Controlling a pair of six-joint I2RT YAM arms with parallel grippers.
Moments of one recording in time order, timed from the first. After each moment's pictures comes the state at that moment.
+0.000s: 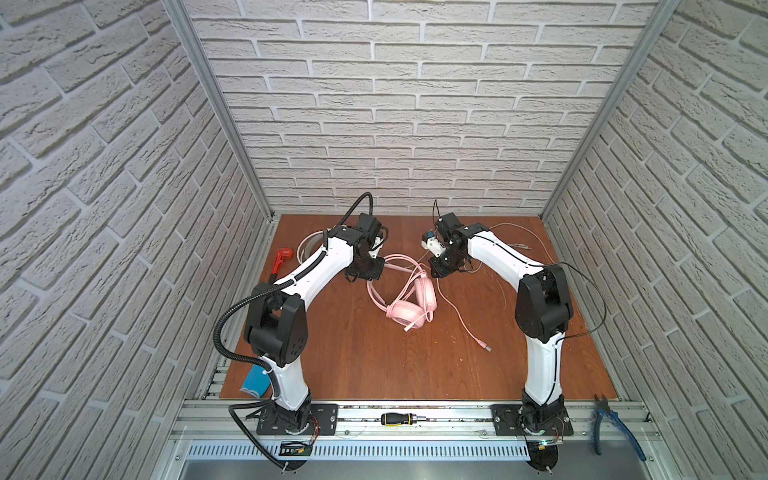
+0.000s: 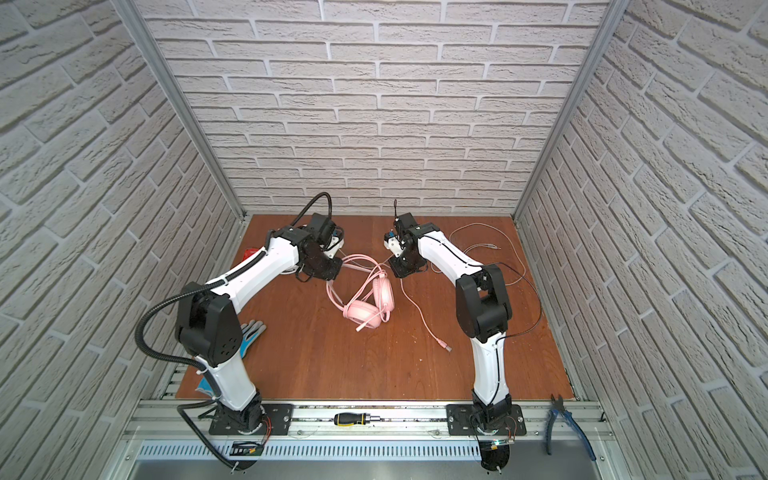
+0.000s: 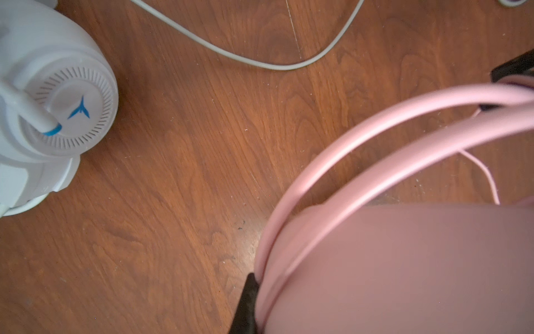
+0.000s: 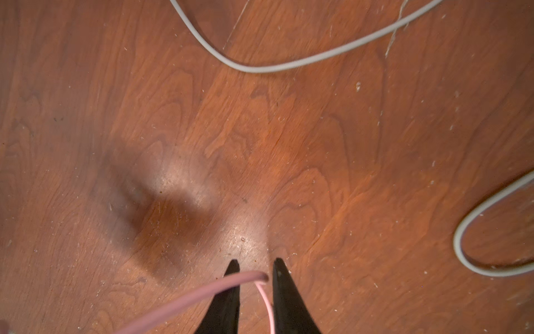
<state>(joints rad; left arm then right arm) -0.45 1.79 1.56 -1.00 0.10 -0.14 0.36 2.06 1.73 -1.00 -0.18 -0.06</state>
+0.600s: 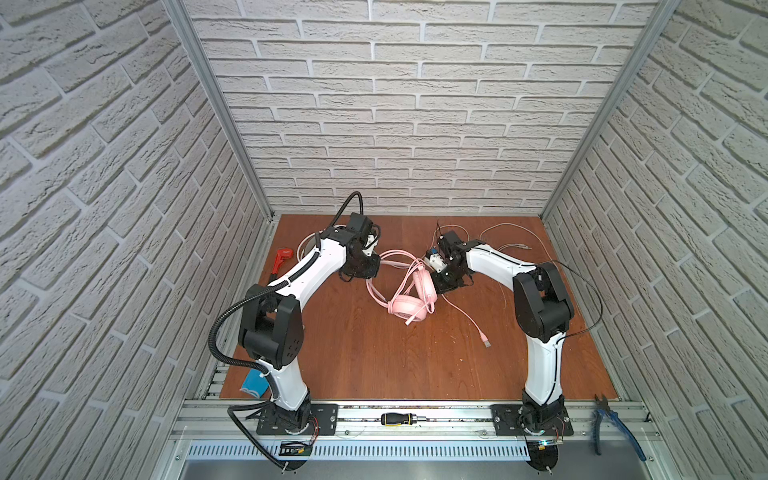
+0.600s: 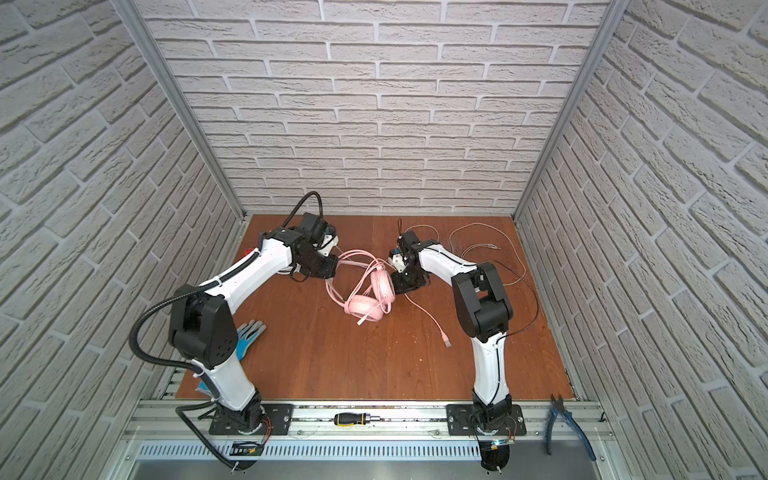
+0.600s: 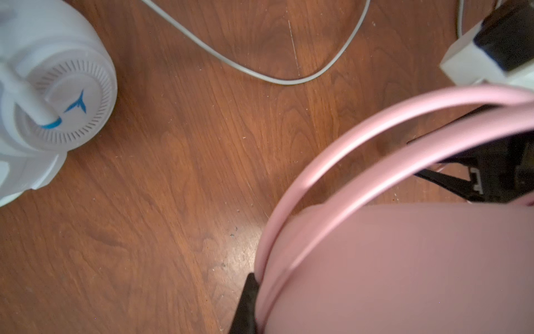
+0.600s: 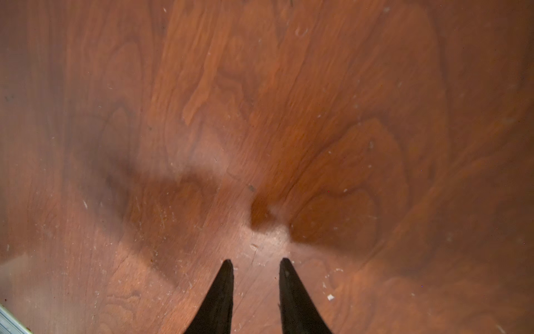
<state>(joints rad) -0.40 1.75 1.50 -0.93 0.18 -0.20 0.36 2.06 1.50 -0.85 -0.26 0.03</state>
